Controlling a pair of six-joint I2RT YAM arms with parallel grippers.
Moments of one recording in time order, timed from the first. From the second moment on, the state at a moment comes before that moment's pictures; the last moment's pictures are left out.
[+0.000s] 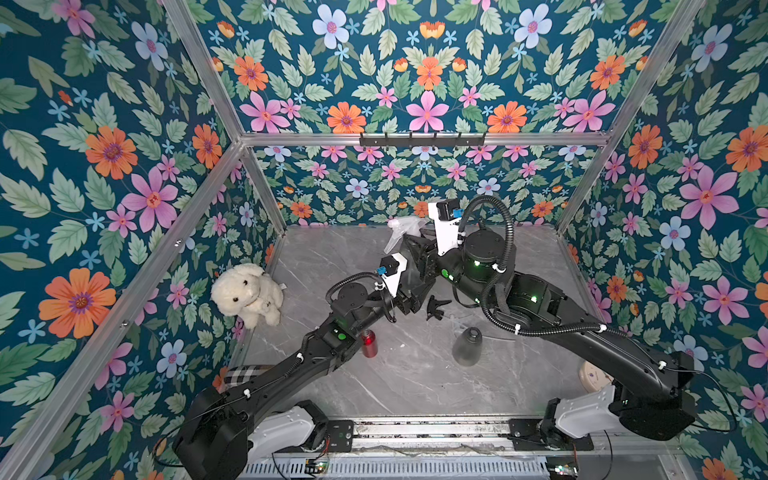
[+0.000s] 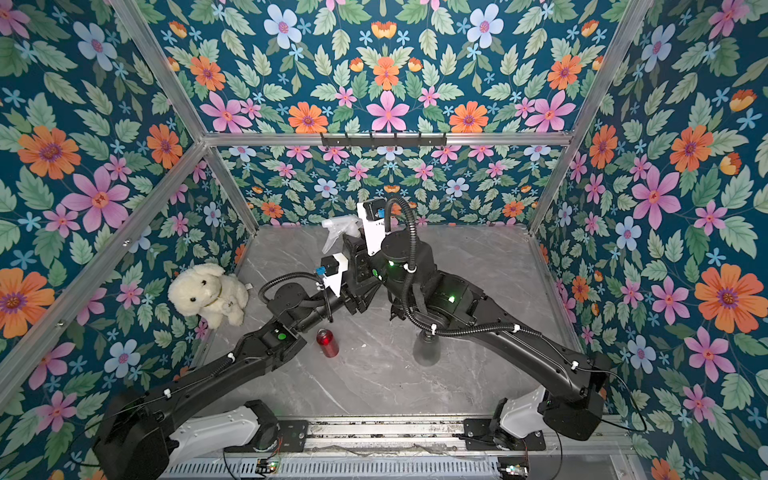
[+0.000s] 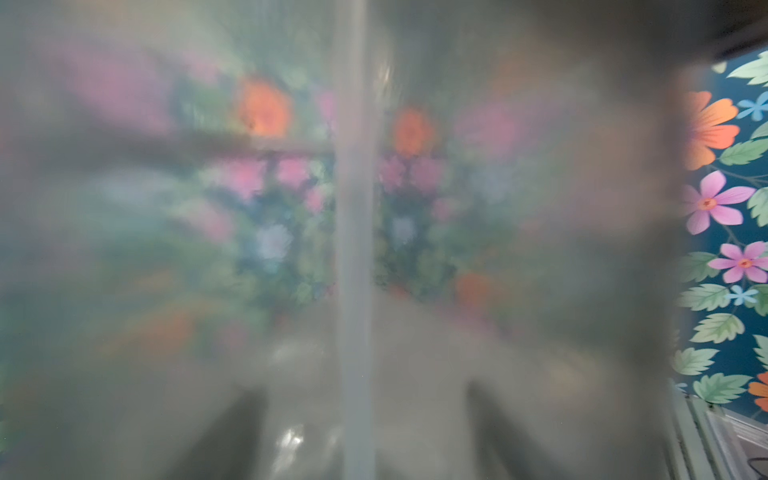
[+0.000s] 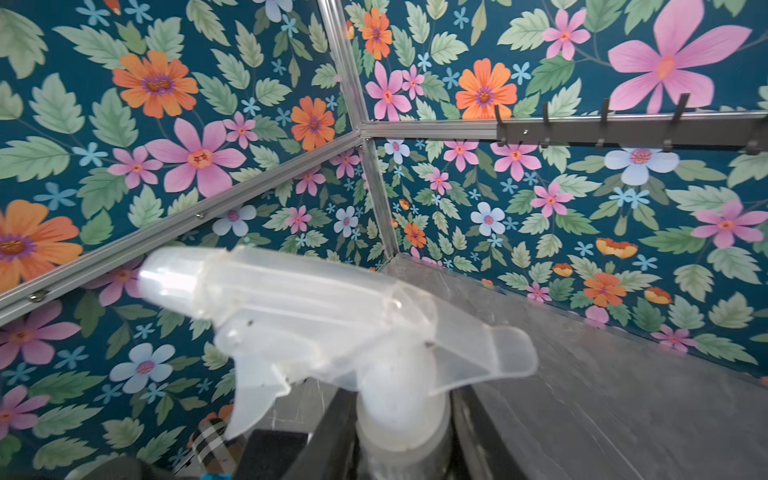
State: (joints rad) left arm -0.75 1.13 0.71 0.55 0.20 -0.07; right arm 1.04 1.43 1.65 -0.33 0.35 0.24
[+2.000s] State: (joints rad) left arm -0.74 1.13 0.71 0.59 0.24 -0.05; right arm 1.07 1.43 1.61 -0.24 0.38 0.23
